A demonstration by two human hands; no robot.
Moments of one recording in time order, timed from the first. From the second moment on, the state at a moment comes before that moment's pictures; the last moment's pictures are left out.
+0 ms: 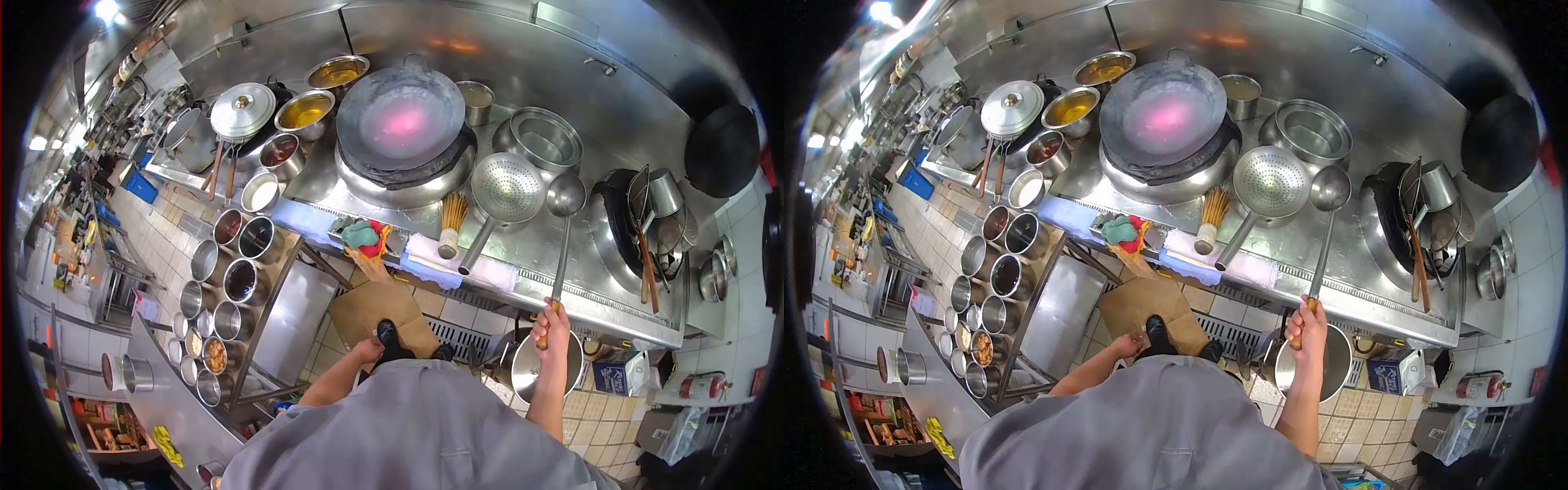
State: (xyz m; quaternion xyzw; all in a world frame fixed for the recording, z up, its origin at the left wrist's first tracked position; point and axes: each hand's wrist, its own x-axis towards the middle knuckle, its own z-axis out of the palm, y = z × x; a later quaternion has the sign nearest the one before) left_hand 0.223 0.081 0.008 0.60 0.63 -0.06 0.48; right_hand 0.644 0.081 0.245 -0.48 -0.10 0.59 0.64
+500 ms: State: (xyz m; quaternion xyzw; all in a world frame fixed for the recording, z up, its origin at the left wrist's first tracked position) left_hand 0.216 0.072 0.028 0.53 0.68 -0.04 0.50; right_hand 0.644 0.090 0.247 -0.53 -0.14 0.57 0.61
